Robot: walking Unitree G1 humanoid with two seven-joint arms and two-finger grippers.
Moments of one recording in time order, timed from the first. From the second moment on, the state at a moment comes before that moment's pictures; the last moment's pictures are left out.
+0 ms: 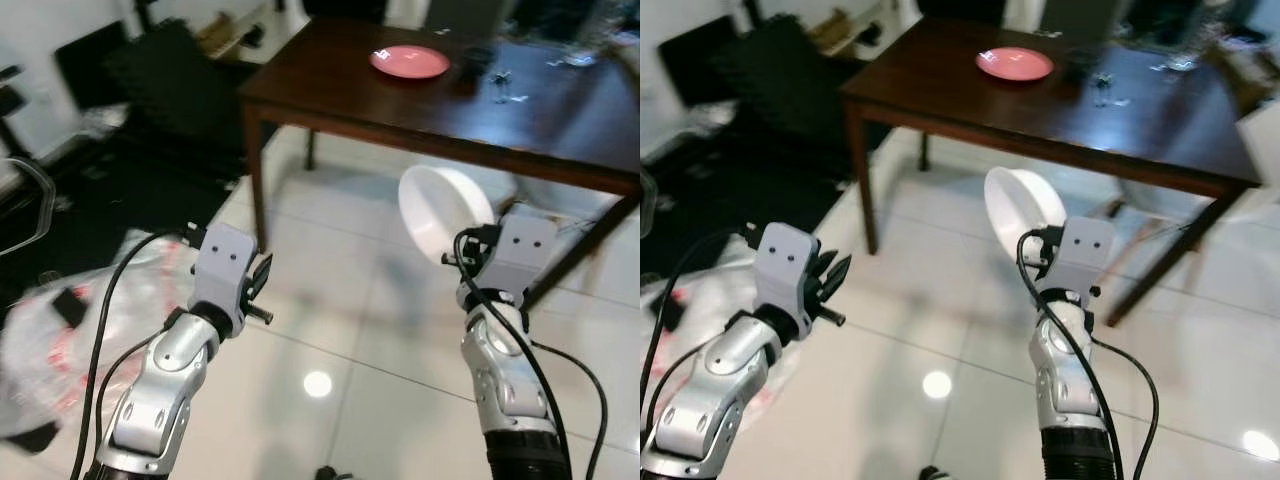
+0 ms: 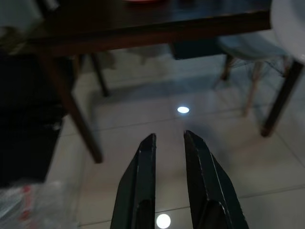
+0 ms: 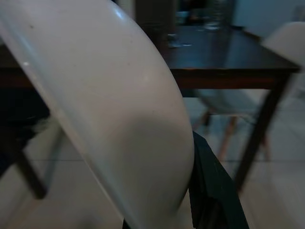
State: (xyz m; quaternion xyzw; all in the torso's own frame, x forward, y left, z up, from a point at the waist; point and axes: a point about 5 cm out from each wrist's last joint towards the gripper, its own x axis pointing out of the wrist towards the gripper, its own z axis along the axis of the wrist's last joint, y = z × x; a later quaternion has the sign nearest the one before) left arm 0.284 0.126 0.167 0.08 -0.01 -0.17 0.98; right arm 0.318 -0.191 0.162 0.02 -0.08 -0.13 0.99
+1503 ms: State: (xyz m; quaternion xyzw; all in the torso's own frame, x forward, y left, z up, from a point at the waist) left arm 0.294 0.129 0.171 0.06 -0.04 -0.13 0.99; right arm 0.317 -0.161 0.179 0.04 -0.13 -0.04 0.99
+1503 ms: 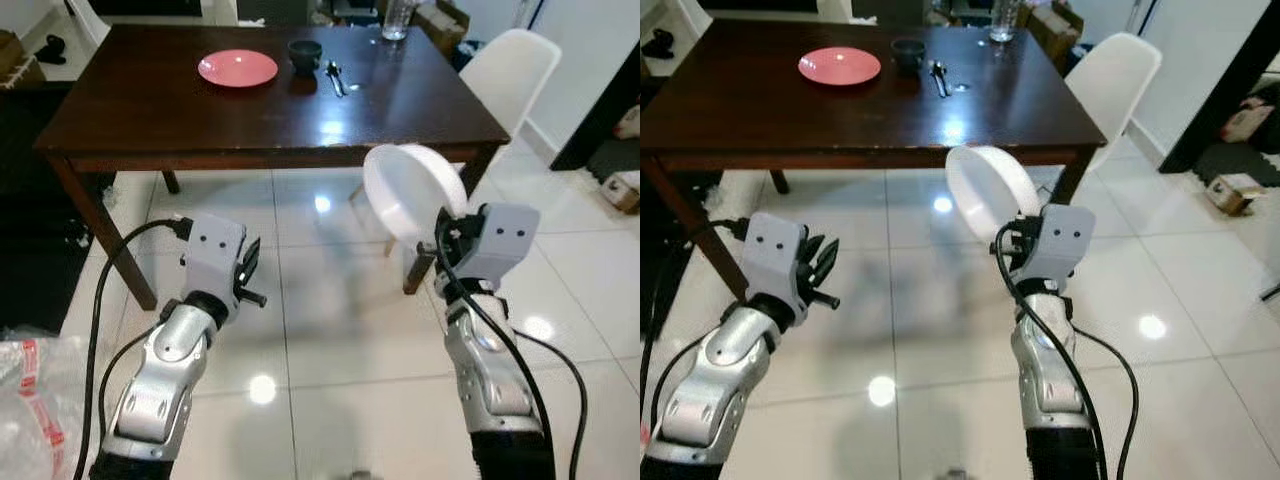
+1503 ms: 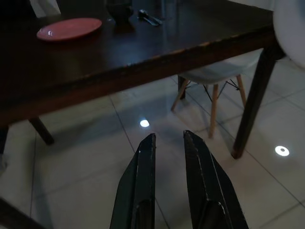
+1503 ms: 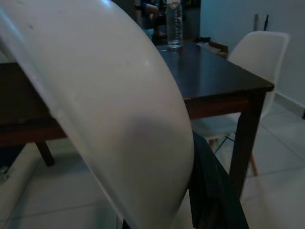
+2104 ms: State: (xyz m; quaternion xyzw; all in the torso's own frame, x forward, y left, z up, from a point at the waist) left arm 0.293 0.124 0.172 0.06 -0.04 -0.14 0.99; right arm 0.317 -0.172 0.182 0.04 -0.14 -0.06 0.99
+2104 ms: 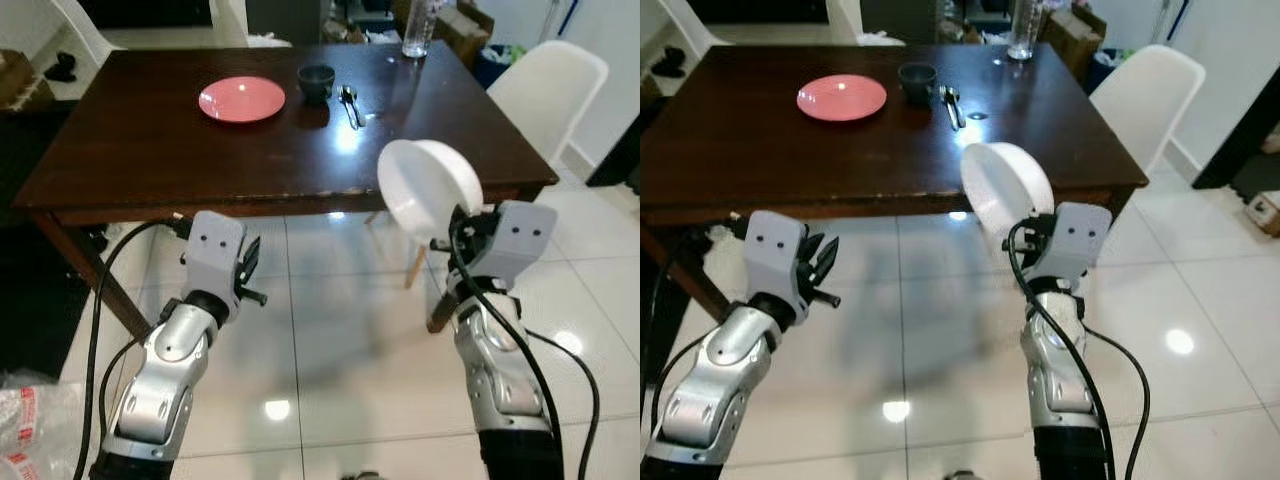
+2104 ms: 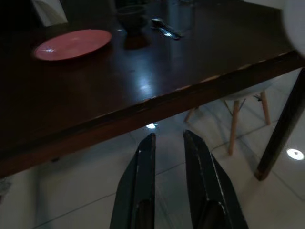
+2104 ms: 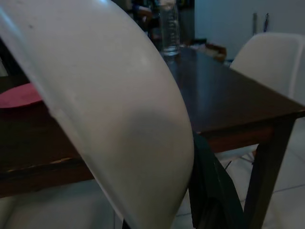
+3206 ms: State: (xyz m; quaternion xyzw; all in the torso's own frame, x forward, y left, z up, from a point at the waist) left arm 0.292 0.129 0.175 0.06 -0.04 -0.14 0.99; right arm 0.317 -0.165 0.185 0.41 -0.07 0.11 0.90
